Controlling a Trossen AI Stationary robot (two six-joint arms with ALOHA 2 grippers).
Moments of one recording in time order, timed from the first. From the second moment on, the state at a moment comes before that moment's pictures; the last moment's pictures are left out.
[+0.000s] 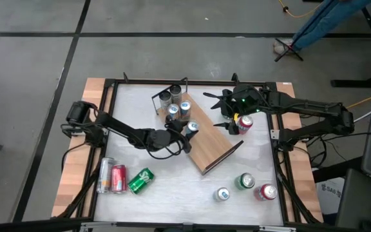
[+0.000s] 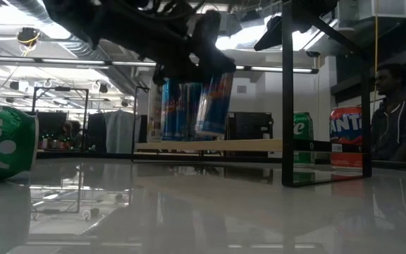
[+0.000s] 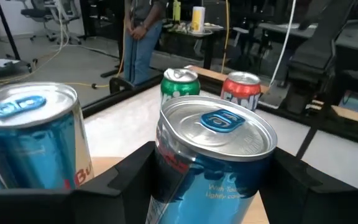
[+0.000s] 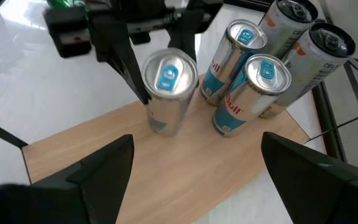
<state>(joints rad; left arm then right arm) -0.16 1.74 0.84 0.69 -0.74 -0.25 -0.21 1.22 1.12 -0.57 -0.19 -0.35</state>
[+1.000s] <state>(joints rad) -0.15 1.76 0.84 0.67 -0.71 -0.26 -0.21 1.22 1.12 -0.58 -0.19 -0.35</state>
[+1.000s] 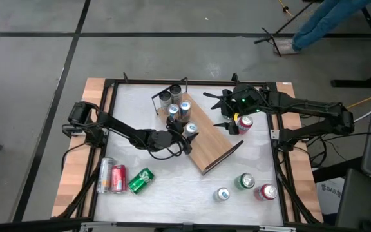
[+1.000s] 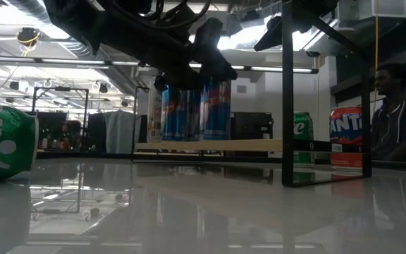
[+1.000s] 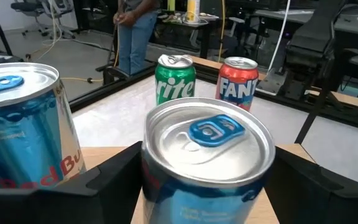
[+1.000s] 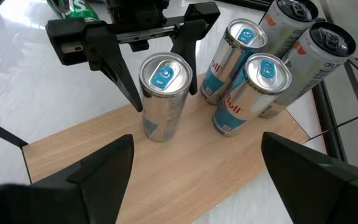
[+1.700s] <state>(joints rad) -0.15 1.75 0.84 0.70 -0.72 -0.24 -0.21 1.22 1.12 -0.58 -0.19 -0.35</state>
